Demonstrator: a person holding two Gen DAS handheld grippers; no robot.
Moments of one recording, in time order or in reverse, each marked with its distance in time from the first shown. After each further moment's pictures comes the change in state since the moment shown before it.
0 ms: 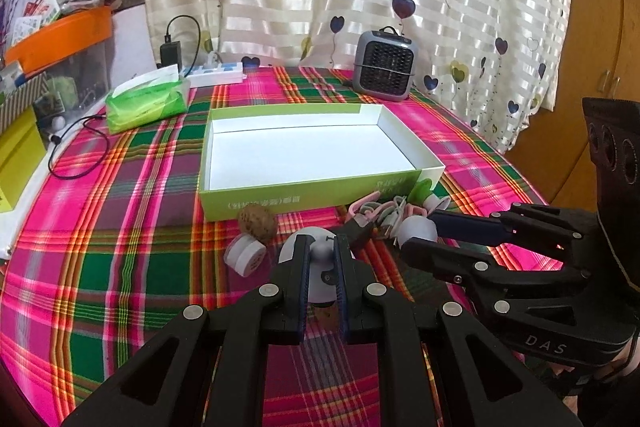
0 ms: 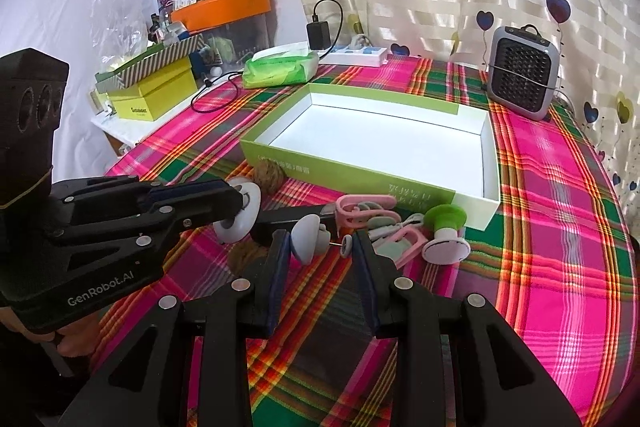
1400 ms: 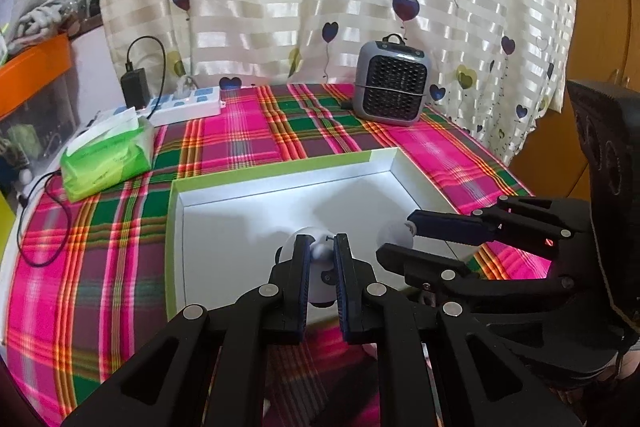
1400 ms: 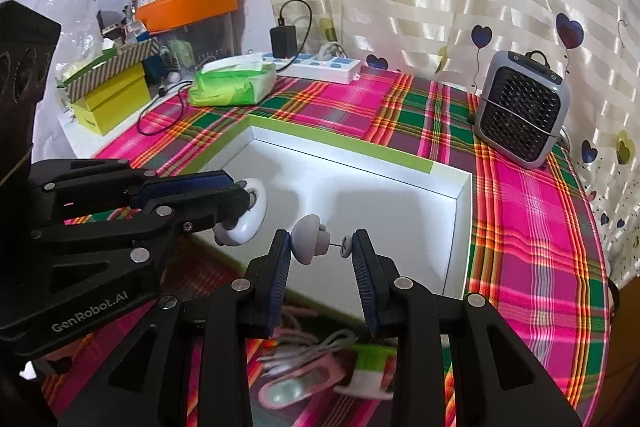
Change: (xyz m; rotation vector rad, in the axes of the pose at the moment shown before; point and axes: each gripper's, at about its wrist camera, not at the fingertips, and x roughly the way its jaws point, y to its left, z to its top) left arm 0.077 0.006 0.083 0.054 0.011 -0.016; right arm 0.060 -0.050 0.068 -0.045 0.042 -0.093
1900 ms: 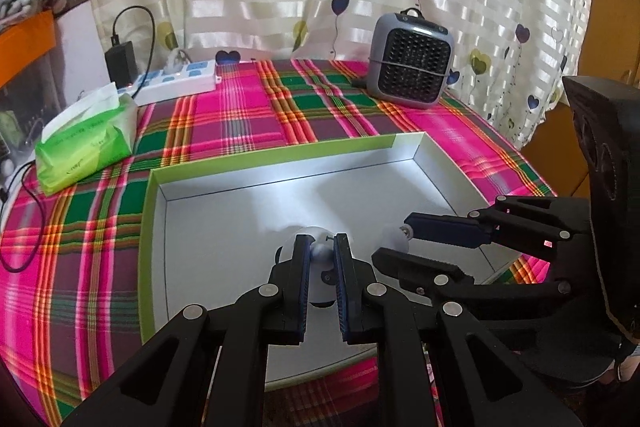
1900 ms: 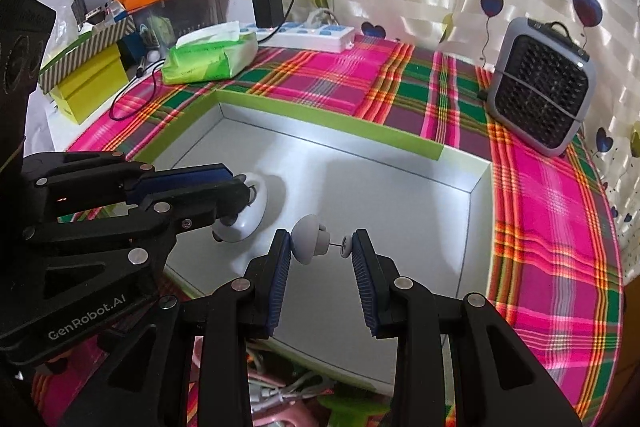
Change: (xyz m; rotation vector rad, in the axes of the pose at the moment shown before) left arm 0.045 0.011 0.003 -0.011 0.073 -0.008; right arm 0.045 -0.012 0.005 0.009 0.092 0.007
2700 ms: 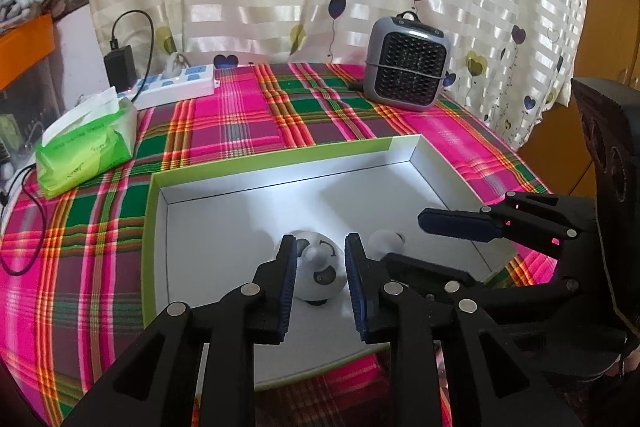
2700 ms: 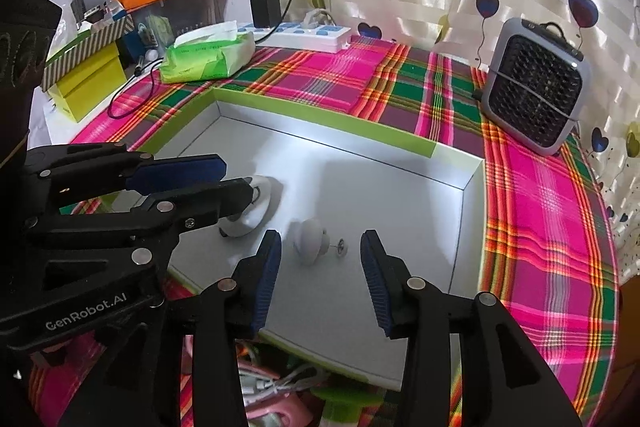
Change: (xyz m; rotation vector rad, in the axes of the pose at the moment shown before) left arm -0.011 0.000 0.000 0.005 -0.019 -0.007; right arm -0.014 0.001 -0.003 -0.009 -0.026 -0.026
